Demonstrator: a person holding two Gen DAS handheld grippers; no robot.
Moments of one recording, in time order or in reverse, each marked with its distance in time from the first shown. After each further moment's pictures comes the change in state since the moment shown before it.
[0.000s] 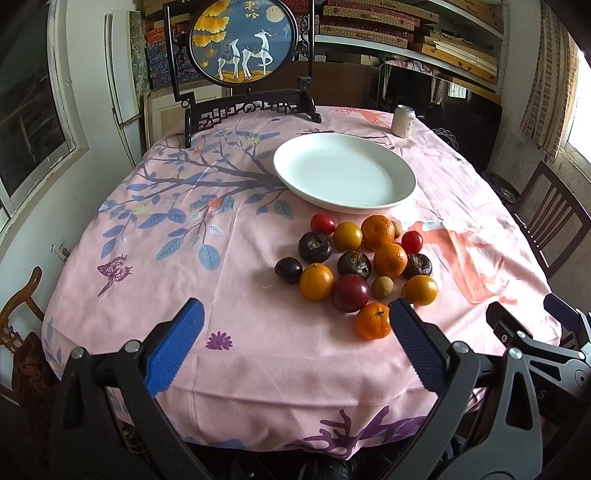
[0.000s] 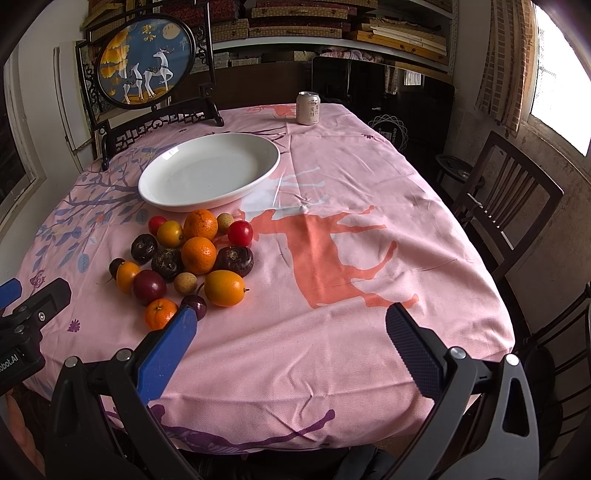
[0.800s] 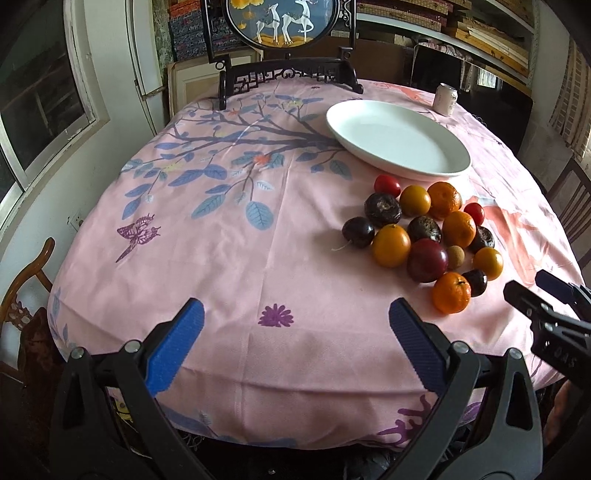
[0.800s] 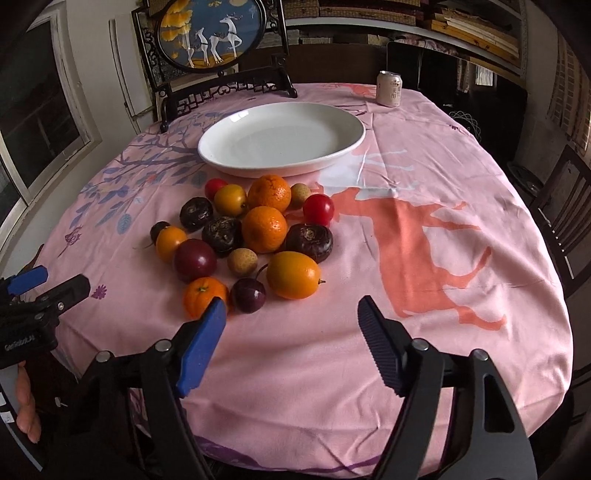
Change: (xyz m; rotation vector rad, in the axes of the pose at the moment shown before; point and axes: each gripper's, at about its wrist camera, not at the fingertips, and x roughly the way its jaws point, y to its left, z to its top) left arm 0.036 0.056 -0.039 -0.052 0.100 0.079; right arm 0.057 0.031 -0.003 -0.129 0.085 0.256
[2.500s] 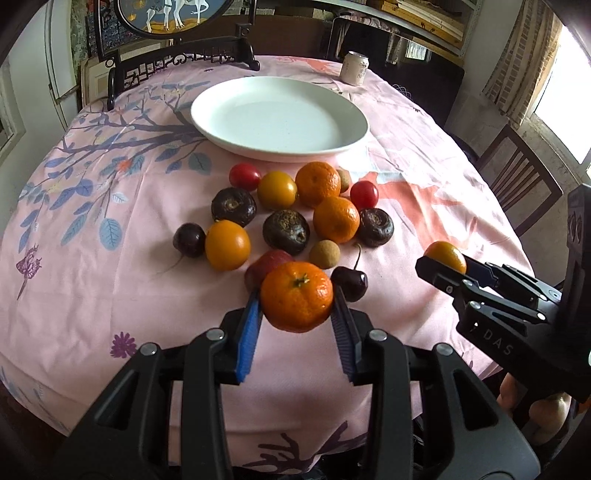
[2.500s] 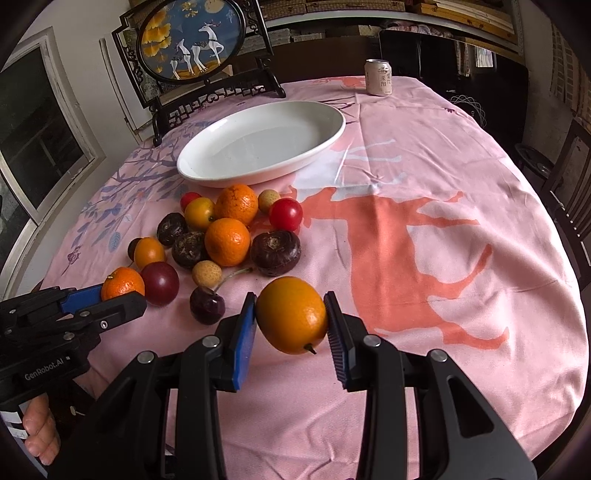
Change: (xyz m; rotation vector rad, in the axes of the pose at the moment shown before) left arm 0.019 -0.088 0.031 0.118 0.091 -0.298; right arm 0.007 -0.041 0.009 0.051 -0.008 0.082
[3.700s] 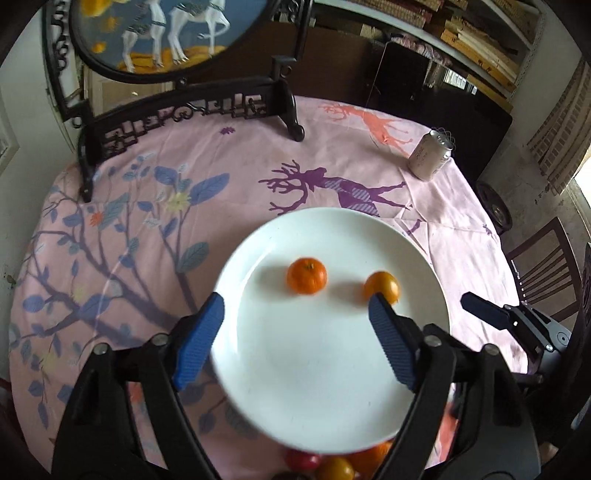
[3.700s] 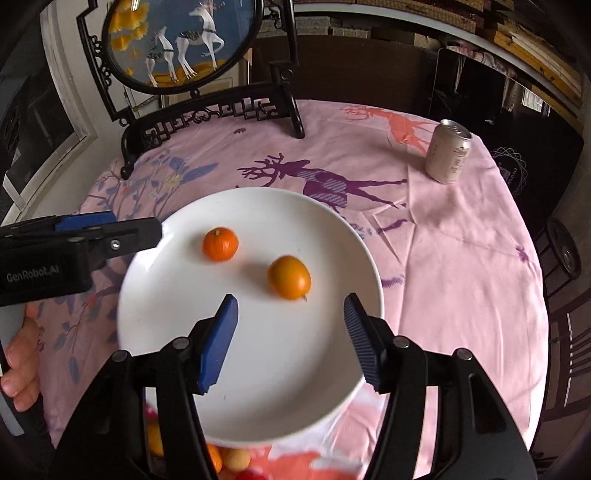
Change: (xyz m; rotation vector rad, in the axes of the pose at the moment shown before) left arm 0.080 0.072 0.249 -0.102 -0.010 0.052; right arm 0.106 0.008 0.224 -0.173 0.086 -0.024
